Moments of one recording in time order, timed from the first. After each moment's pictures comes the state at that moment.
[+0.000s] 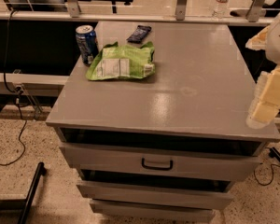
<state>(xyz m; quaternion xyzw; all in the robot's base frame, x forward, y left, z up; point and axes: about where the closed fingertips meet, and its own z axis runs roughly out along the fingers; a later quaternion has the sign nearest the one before) 0.438 -0.217 0.976 -0.60 0.78 -0.03 0.16</state>
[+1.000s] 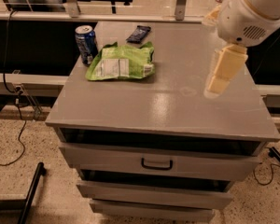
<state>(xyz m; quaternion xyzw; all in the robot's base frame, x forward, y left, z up) 0.512 -0.148 0.985 -0.67 0.71 -0.04 0.23</state>
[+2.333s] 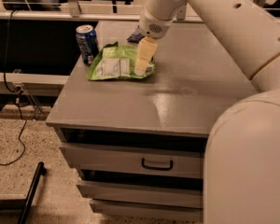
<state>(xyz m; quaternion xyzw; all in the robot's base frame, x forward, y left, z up) 0.693 -0.014 0.895 -0.67 0.71 0.03 0.21</state>
